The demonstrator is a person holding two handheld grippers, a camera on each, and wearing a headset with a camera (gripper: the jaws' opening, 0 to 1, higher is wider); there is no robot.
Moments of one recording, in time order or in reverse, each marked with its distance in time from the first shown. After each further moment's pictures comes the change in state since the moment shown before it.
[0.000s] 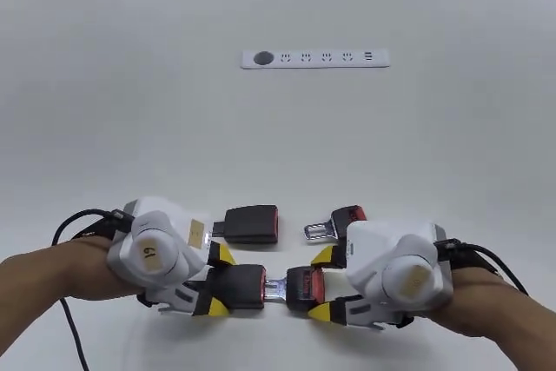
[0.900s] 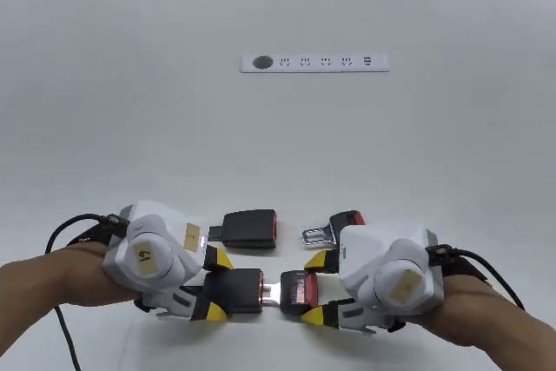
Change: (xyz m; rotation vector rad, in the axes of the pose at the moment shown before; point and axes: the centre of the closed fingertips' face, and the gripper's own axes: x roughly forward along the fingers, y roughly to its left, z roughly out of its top) left arm 0.000 0.001 0.002 -0.014 -0.018 0.000; right arm 0.004 -0.002 0.001 0.008 -0.008 -0.004
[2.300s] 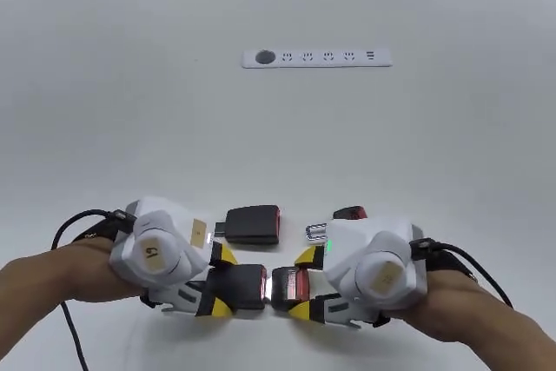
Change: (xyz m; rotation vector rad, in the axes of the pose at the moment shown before) left arm 0.002 -0.001 0.000 0.011 0.001 -0.008; right arm 0.011 0.000 0.008 0.042 -0.030 0.005
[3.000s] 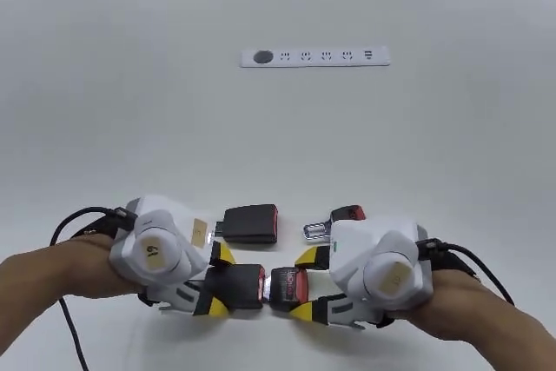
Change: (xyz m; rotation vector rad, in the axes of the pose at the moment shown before) left arm 0.001 0.004 -0.002 0.012 0.034 -0.002; right arm -0.003 0.005 0.001 -0.029 0.000 0.013
